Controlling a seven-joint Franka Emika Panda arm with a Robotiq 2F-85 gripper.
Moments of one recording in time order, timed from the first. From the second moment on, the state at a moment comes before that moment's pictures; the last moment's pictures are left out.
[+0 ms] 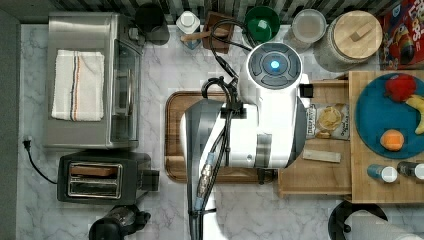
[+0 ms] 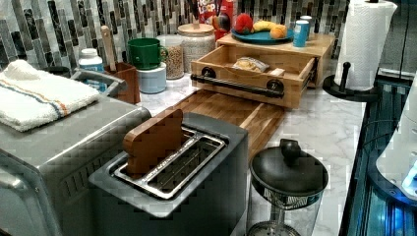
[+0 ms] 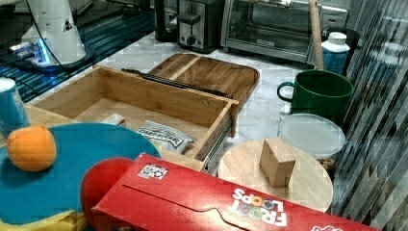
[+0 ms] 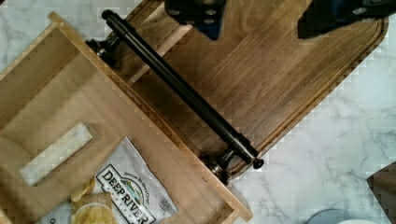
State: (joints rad) arm -0.04 0.05 -0.03 -1.86 -0.04 0.26 -0.07
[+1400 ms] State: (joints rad) arm -0.10 0.03 0.10 -2.12 0.04 0.42 -0.49
